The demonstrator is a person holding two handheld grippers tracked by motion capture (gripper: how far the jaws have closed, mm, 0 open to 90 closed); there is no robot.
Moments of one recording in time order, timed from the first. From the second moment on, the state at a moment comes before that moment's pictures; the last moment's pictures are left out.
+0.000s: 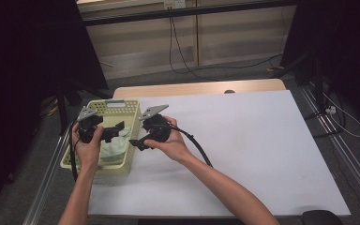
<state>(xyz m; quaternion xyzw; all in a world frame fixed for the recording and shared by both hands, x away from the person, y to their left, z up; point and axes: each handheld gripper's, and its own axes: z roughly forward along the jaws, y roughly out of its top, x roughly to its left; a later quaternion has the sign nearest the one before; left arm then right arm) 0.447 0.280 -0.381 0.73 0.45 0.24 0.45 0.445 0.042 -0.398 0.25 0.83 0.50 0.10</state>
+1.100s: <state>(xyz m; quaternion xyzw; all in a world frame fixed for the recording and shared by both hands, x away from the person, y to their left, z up) 0.396 0.236 -0.371 0.74 0.39 0.24 0.50 0.410 -0.040 -0.395 0.29 0.81 0.48 0.18</state>
